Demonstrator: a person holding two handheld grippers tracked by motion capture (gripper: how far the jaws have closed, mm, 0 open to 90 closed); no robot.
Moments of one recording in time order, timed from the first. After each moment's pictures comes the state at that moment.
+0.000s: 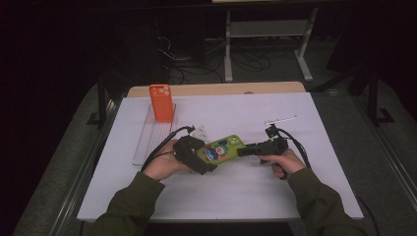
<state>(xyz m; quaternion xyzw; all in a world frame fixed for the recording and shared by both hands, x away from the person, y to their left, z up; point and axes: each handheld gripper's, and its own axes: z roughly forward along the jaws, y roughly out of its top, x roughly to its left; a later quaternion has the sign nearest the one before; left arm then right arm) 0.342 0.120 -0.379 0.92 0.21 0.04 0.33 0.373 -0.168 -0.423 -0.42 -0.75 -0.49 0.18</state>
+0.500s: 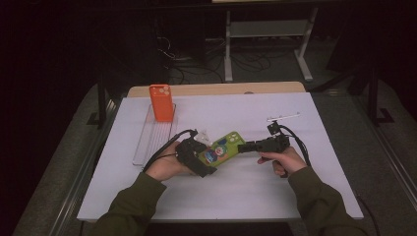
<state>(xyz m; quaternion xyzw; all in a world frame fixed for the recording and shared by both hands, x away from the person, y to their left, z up) 0.345 0.116 -0.394 0.93 0.19 0.05 0.30 0.373 -0.171 -0.408 -0.41 -0.74 -0.51 0.19</state>
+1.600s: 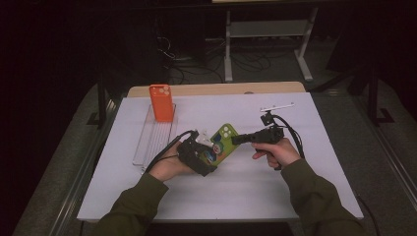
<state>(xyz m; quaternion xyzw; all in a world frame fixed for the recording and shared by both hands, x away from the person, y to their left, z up) 0.350 0.117 -0.403 0.93 0.20 0.08 0.30 0.381 -0.150 -0.378 -0.42 -0.73 -0.50 0.20</state>
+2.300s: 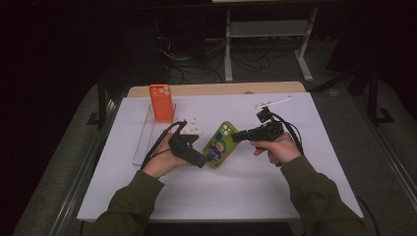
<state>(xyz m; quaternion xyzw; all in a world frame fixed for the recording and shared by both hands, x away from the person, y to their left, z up) 0.353 0.133 -0.375 0.88 0.22 0.13 0.40 0.377 -0.139 -0.354 -0.41 -0.78 -0.46 0.10</state>
